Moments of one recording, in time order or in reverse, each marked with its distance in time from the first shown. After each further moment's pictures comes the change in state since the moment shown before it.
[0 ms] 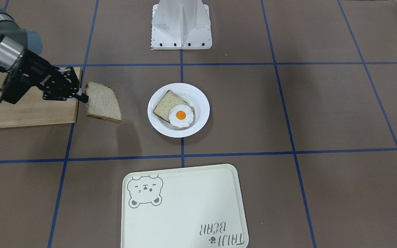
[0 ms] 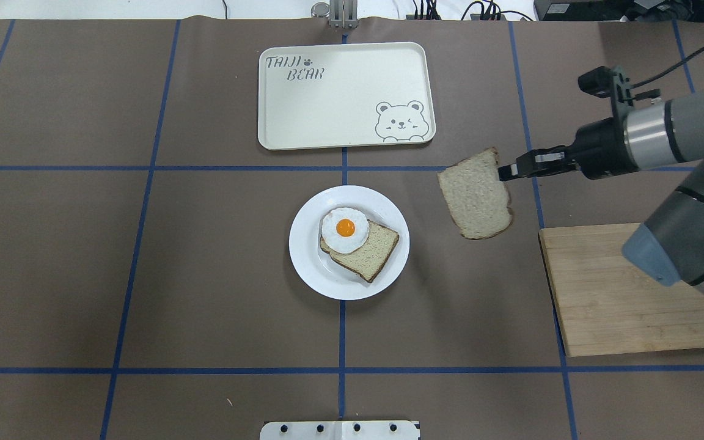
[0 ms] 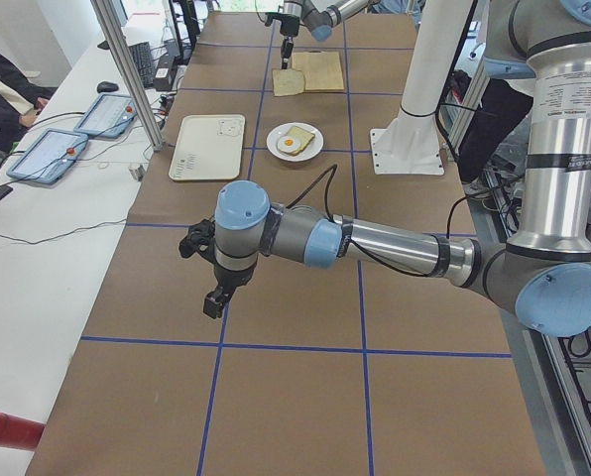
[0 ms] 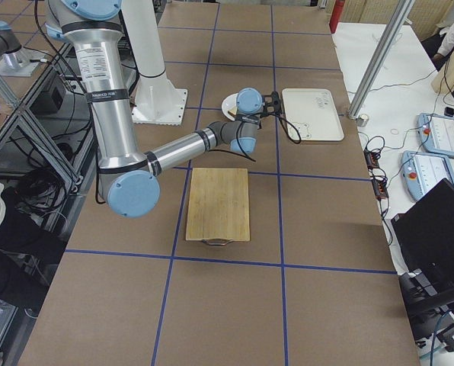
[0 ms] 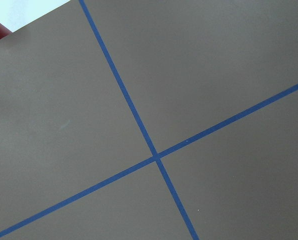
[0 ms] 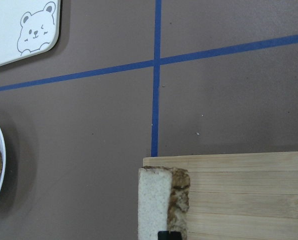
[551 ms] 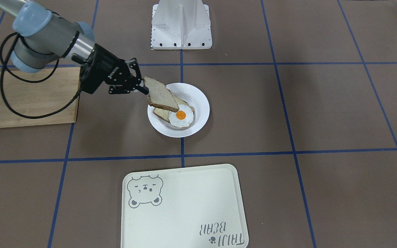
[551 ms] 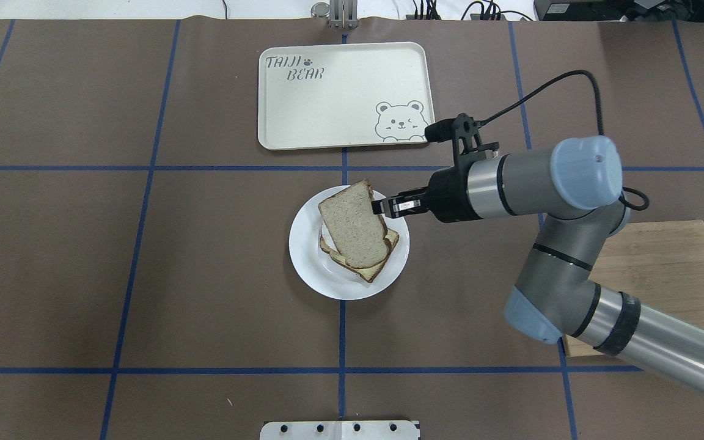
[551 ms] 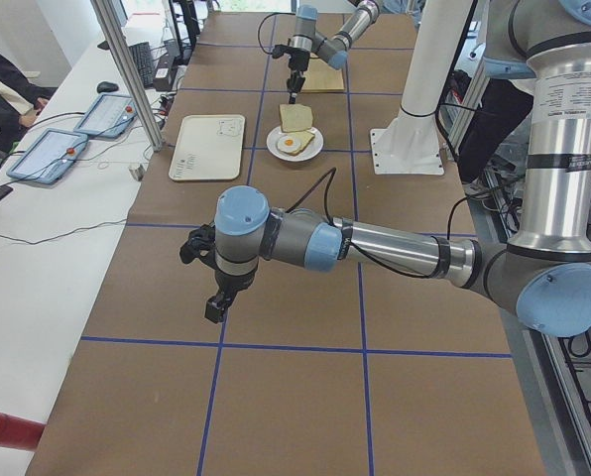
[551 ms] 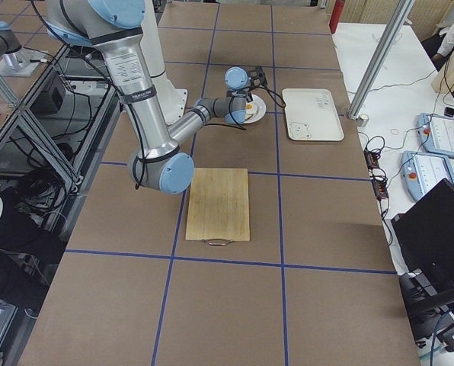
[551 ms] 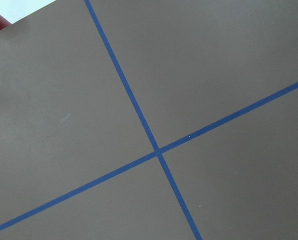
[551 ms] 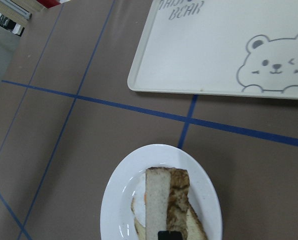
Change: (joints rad) left arm 0.000 0.006 0.012 0.001 0.000 0.000; right arm -0.271 0.192 -0.072 -0.038 -0.295 -0.115
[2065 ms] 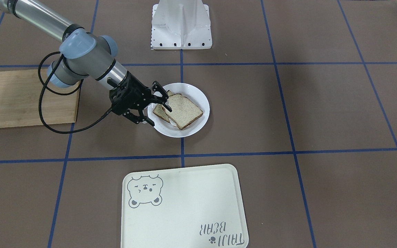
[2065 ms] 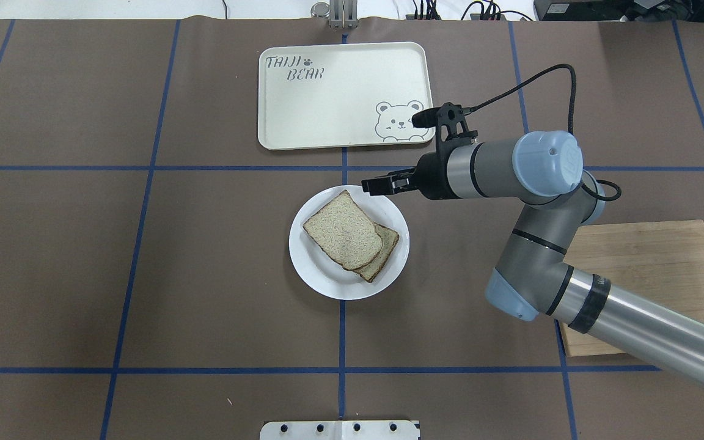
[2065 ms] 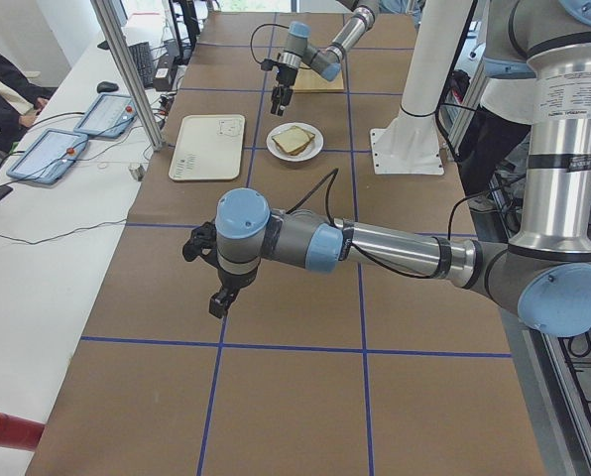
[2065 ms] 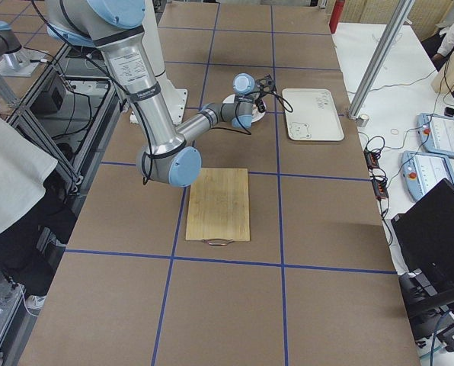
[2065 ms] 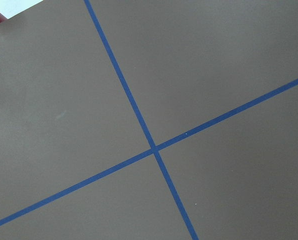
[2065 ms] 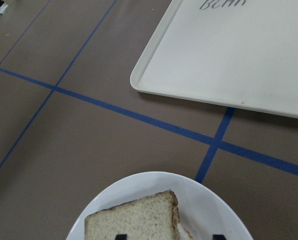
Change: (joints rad) left arm 0.000 0.000 -0.007 -0.002 -0.087 -0.003; right arm 0.059 0.054 -0.138 -0.026 -0.093 -0.001
